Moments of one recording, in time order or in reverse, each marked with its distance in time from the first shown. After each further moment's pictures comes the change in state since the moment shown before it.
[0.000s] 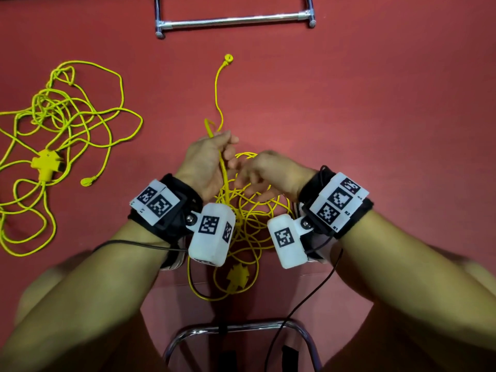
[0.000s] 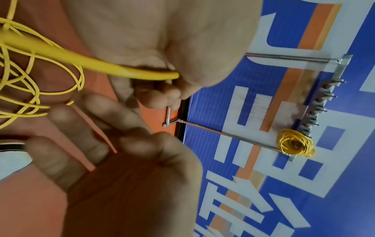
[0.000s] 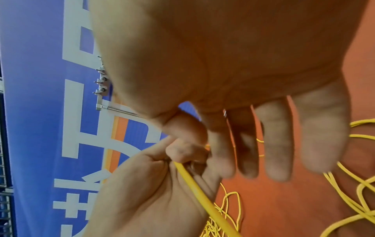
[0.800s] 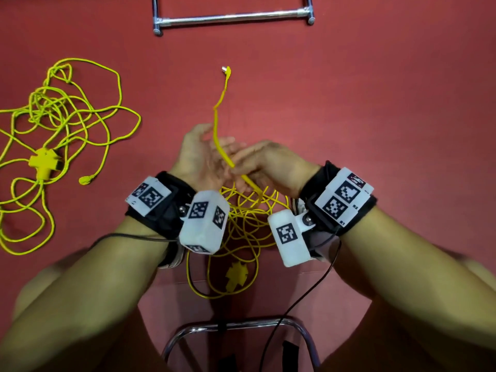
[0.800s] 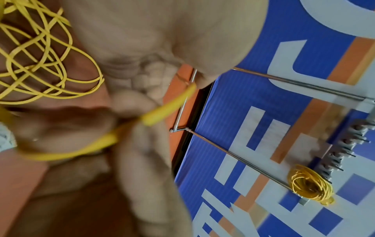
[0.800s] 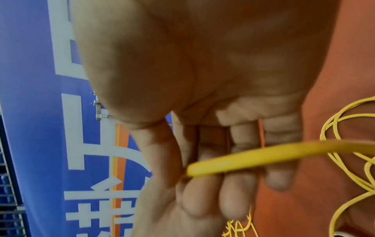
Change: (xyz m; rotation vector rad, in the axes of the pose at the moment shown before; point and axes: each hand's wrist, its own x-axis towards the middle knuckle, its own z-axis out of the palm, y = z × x) left_hand 0.007 0.002 -0.010 -0.181 -0.027 -0.193; right_hand -0.003 -0.002 -0.003 0.238 -0.100 -0.242
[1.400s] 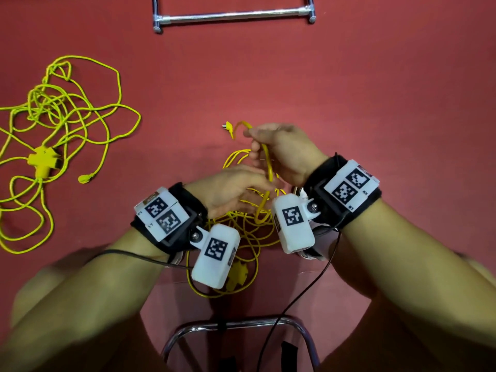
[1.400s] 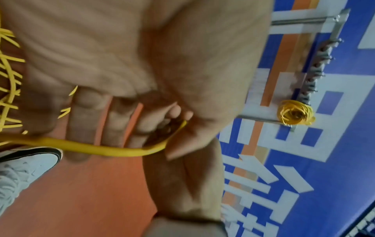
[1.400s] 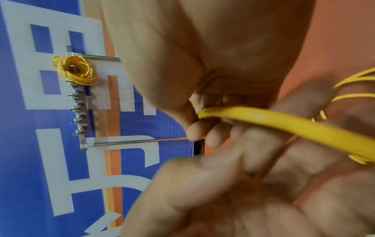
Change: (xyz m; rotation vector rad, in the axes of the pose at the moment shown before) left_hand -0.030 -0.028 0.010 0.750 -0.431 -0.099; right_hand 0.012 -0.002 -0.014 0.373 0.300 0.030
